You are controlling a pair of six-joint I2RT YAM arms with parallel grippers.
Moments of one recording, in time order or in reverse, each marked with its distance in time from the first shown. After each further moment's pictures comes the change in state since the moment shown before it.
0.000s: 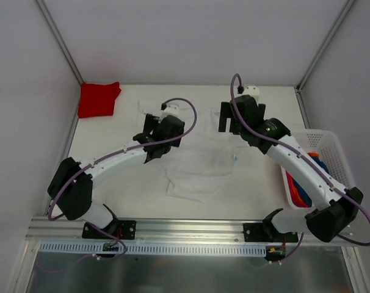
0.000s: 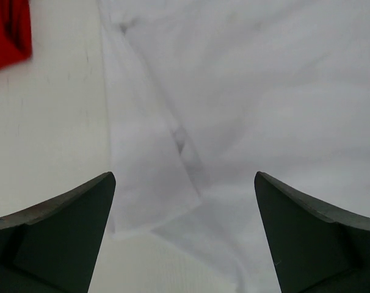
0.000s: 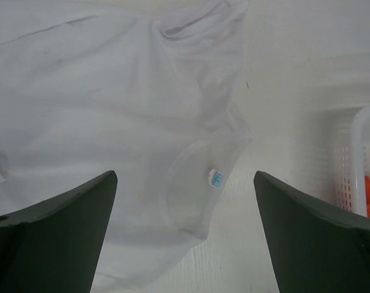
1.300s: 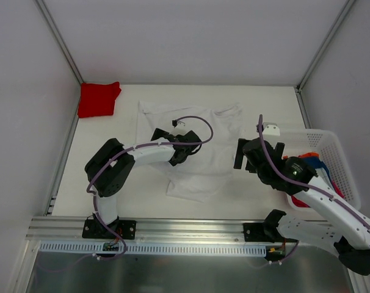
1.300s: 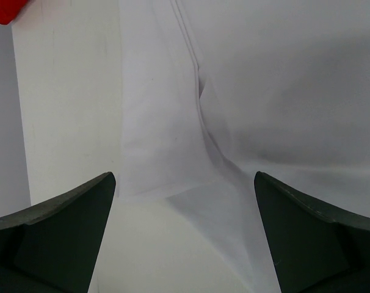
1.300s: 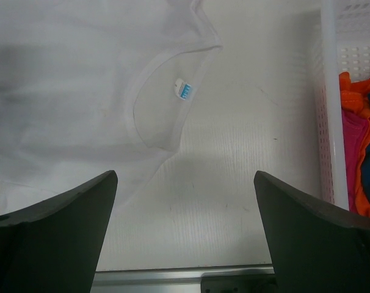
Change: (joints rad) left arm -0.095 0.359 0.077 -0.374 -0.245 -0.244; right arm 0.215 -0.461 -0.351 -0.285 0.147 0.281
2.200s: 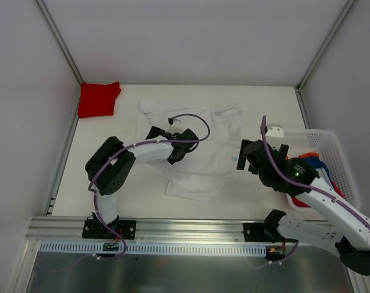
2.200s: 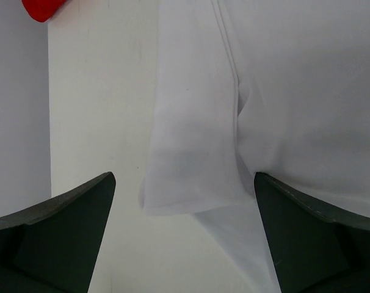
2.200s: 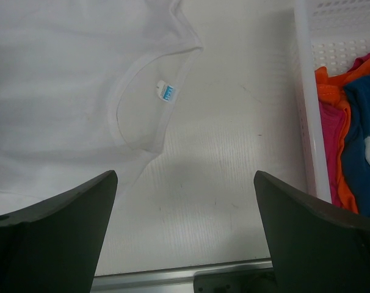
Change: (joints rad) left arm 0.042 0.034 0.003 0.005 -0.083 0.010; right arm 0.025 -0.011 0.006 -0.063 0.065 0.045
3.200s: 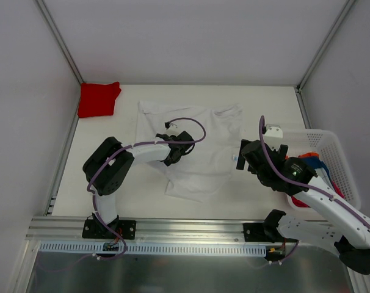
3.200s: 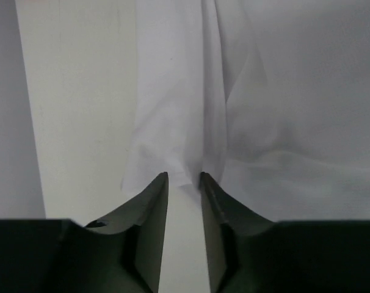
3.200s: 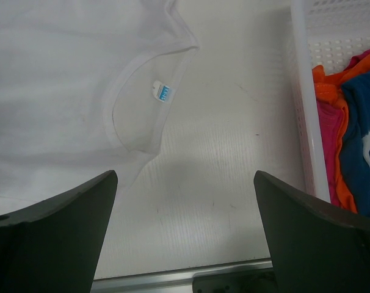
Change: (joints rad) left arm 0.019 -0.027 -0.060 -0.017 0.089 -0.014; right arm 0.000 0.017 -0.008 0.000 0.014 0.010
